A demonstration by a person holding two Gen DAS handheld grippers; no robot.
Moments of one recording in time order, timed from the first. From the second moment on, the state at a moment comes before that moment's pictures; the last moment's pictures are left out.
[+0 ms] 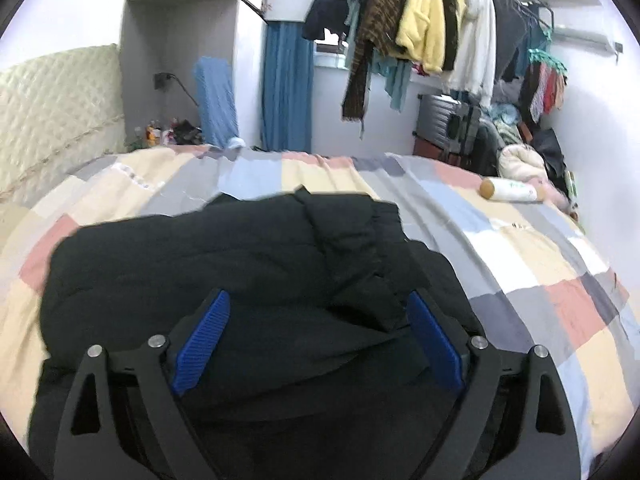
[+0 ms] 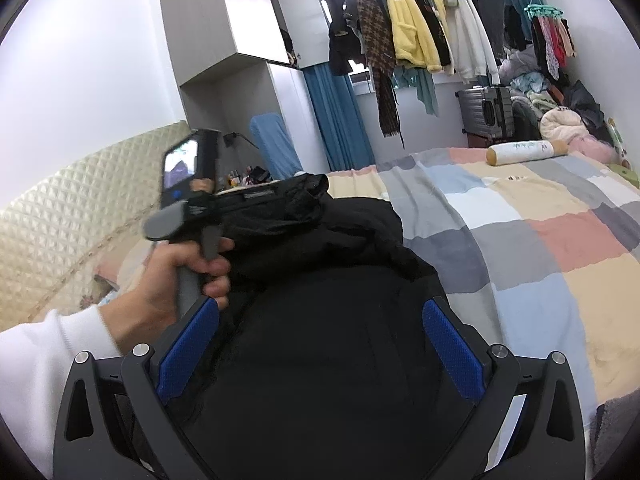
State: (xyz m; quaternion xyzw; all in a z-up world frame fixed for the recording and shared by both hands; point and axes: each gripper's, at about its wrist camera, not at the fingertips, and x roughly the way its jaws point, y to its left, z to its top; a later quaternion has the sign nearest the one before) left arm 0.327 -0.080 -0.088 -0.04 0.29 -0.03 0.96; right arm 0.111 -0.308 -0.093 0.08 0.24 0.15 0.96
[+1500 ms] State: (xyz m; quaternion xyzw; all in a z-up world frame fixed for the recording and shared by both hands) left arm 0.299 0.128 -0.190 -0.01 0.36 0.13 0.92; right arm 0.378 -0.225 -0.127 0.09 0.30 0.19 0.93
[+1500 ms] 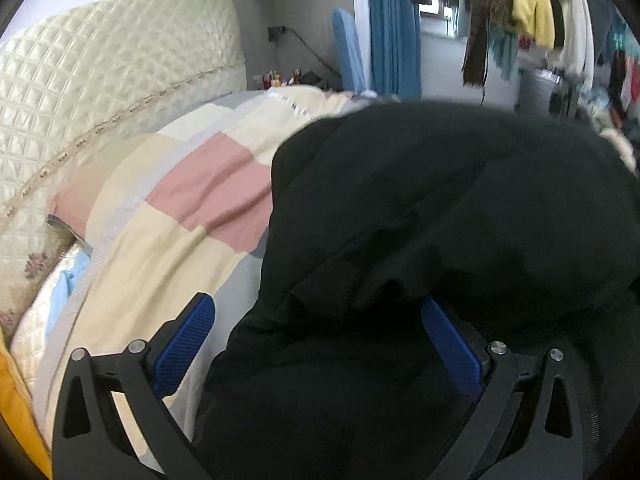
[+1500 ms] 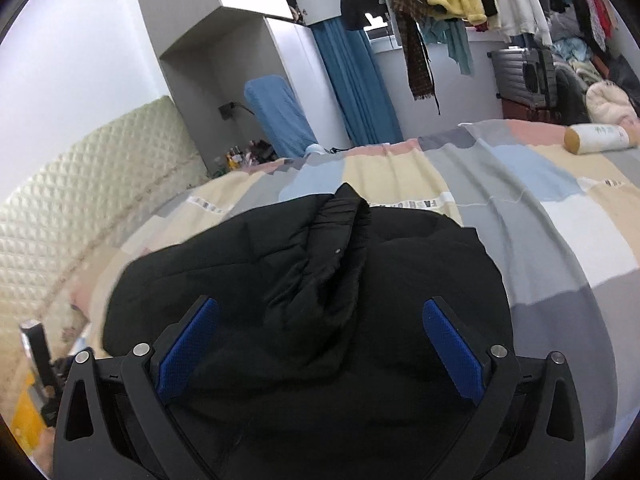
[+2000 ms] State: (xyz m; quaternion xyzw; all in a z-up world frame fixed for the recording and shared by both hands) left arm 0.319 0.155 -0.218 -0.06 0.39 0.16 0.91; right arm 0.395 -0.193 -0.136 0.03 0.29 0.21 0.93
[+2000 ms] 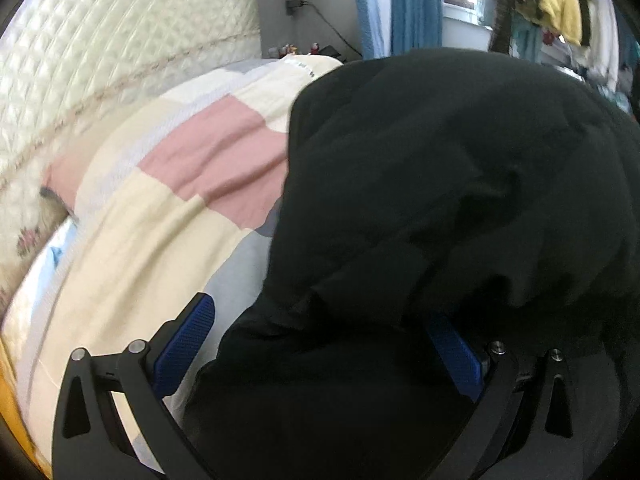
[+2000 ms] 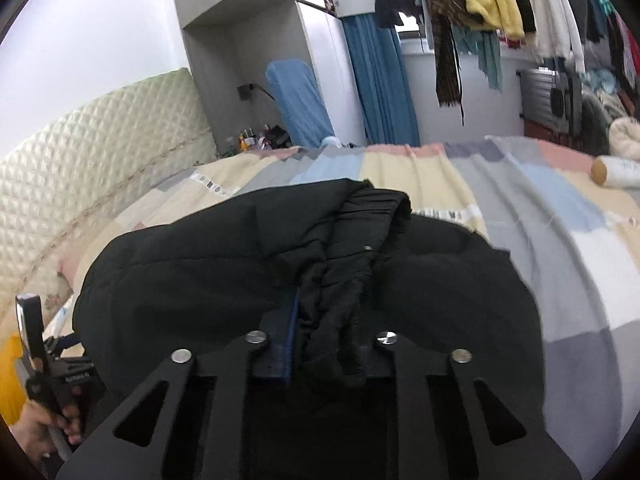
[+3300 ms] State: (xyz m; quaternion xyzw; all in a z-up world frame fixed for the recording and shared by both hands) left arm 0.333 0.187 -0.213 -0.18 0.35 0.12 0.91; right arm 0.424 -0.191 -0.209 -0.05 0.34 0.13 0.93
